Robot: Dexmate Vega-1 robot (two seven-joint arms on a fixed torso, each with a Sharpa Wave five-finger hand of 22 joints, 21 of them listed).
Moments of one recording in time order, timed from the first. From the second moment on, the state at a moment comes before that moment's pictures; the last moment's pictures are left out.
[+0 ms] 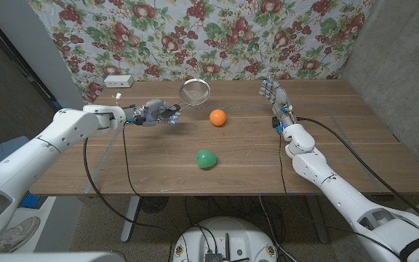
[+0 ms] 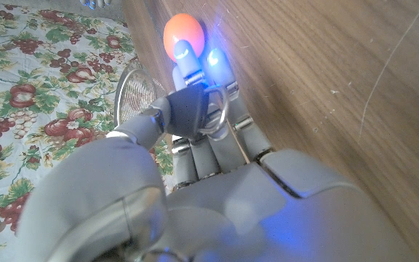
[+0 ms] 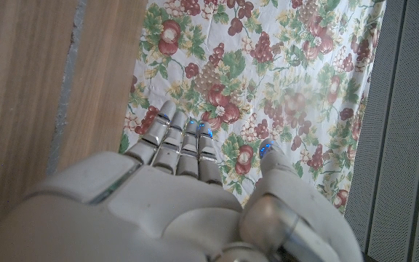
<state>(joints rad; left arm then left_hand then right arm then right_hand) 0.70 0.89 0.36 -1.61 -0.96 0.55 -0.22 0.75 0.16 0.84 -0.14 0.18 0.84 0.09 0.19 0.31 1.12 0.01 0.27 0.20 1.25 -0.16 0.33 0.21 0.69 -0.07 1.19 0.18 -0.78 -0.36 -0.42 -1.26 0.56 0.42 -0.07 0.38 0.17 0.37 -0.08 0.19 0.37 0.11 0.20 0.20 0.30 0.08 0.20 0.30 0.25 0.03 0.24 0.58 0.15 0.03 0.75 0.17</state>
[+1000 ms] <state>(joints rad) 0.71 0.88 0.38 -1.56 -0.84 0.31 -0.34 0.75 0.16 0.80 -0.10 0.20 0.86 0.07 0.20 0.34 1.08 -0.05 0.27 0.24 1.25 -0.17 0.31 0.21 0.65 -0.06 1.17 0.17 -0.78 -0.36 -0.42 -1.26 0.55 0.42 -0.07 0.38 0.17 0.37 -0.08 0.19 0.37 0.11 0.20 0.20 0.30 0.08 0.20 0.29 0.25 0.03 0.23 0.57 0.15 0.03 0.74 0.17</state>
